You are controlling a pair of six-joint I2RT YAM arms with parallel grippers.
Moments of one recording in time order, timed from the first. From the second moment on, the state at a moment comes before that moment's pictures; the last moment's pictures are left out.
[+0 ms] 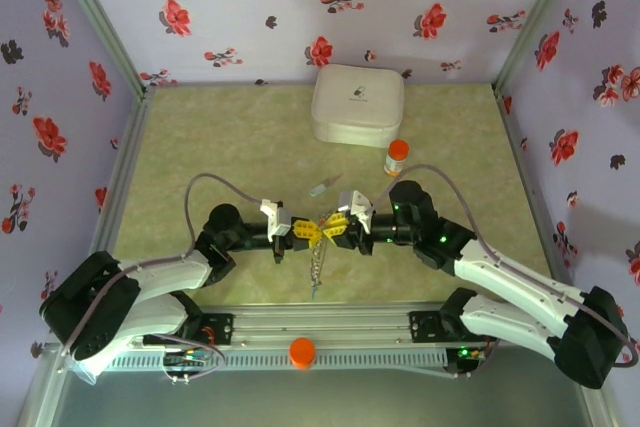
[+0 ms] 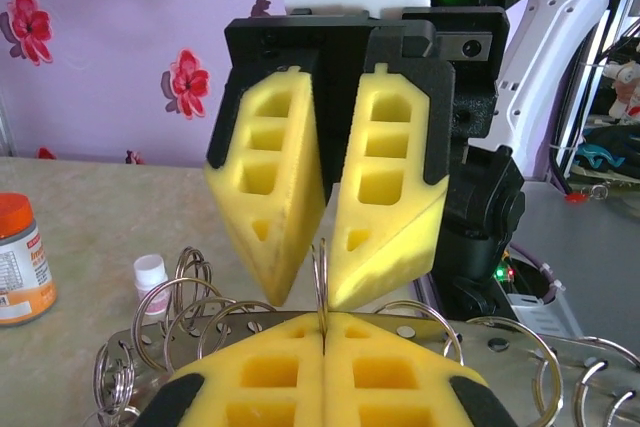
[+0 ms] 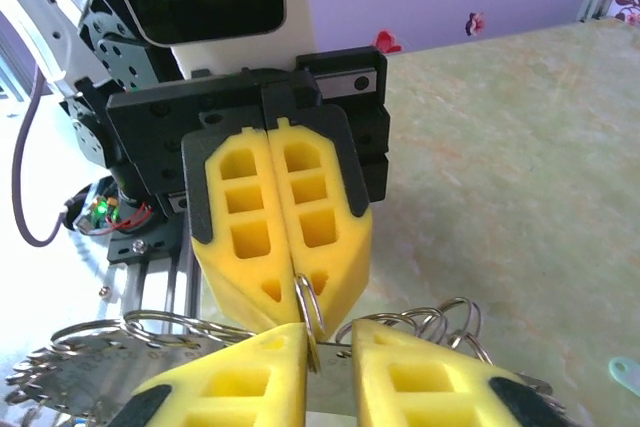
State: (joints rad) left arm -0.78 1.21 0.29 0.99 0.79 -0.08; right arm 0.81 0.94 0.60 -0.04 -0.62 -0.16
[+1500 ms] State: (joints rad) left arm -0.80 1.00 0.48 0.17 0.73 0.32; right arm 0.99 1.28 1.17 -0.85 -0.35 -0.55
